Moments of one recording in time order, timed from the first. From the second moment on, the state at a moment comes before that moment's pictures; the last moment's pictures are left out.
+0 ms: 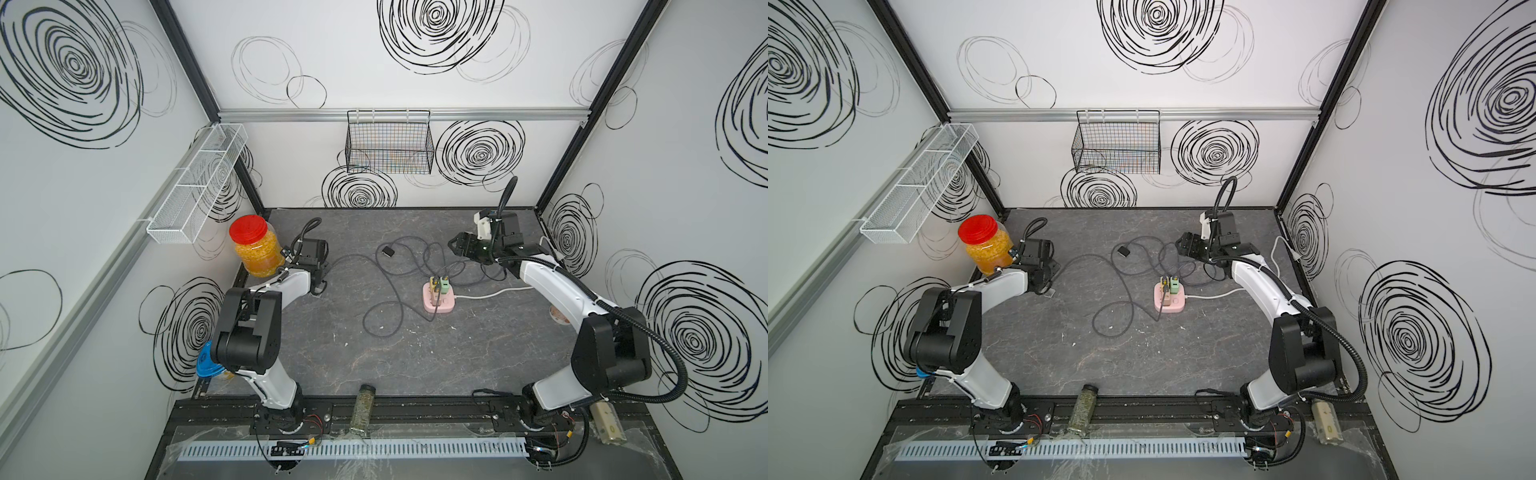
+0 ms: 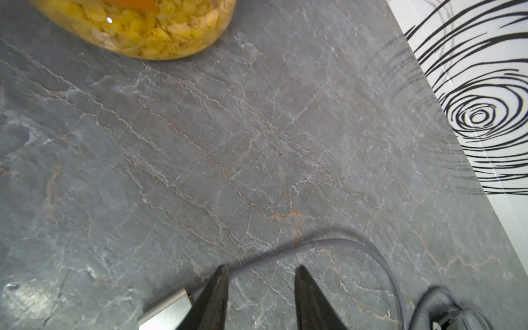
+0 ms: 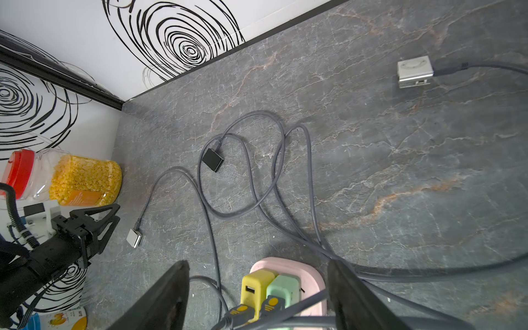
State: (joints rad) left arm -0.08 1.69 0.94 -0.17 -0.26 -1.00; right arm 0.26 1.54 1.18 -0.37 -0.30 0.44
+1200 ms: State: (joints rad) left arm -0.34 1.07 0.77 0.10 -0.38 -0.18; right arm 0.22 1.39 1.10 -0.36 -0.07 0.29
